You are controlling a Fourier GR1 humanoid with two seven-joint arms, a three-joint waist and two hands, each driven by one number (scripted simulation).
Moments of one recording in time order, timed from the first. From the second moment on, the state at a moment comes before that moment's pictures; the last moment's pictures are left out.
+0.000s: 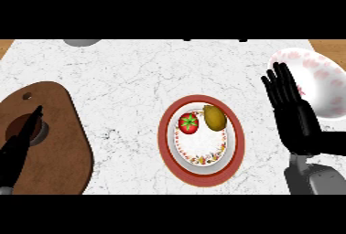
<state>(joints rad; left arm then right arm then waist) 0.07 0.60 -0.12 -1.47 0.08 0.20 -0.02 -0.18 -0.20 0.09 -1.67 -0.28 -0.12 -0.02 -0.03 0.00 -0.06</state>
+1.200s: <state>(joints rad) -0.08 0.48 -0.04 -1.52 0.20 0.26 0.05 0.11 -0.12 0.37 -1.79 0.98 -0.66 0.71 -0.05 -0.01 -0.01</state>
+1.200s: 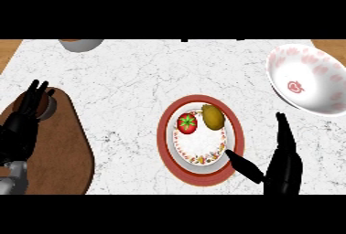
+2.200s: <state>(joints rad) -0.16 0.45 -0.07 -1.52 0.18 0.24 0.09 -0.27 -0.01 0.39 -1.86 1.04 0.07 1.20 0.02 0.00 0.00</state>
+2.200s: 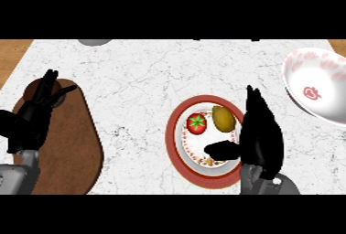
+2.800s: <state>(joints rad) -0.16 0.43 -0.07 -1.51 0.17 0.23 0.08 -0.41 -0.01 0.30 -1.61 0.71 0.17 1.22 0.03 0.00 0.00</state>
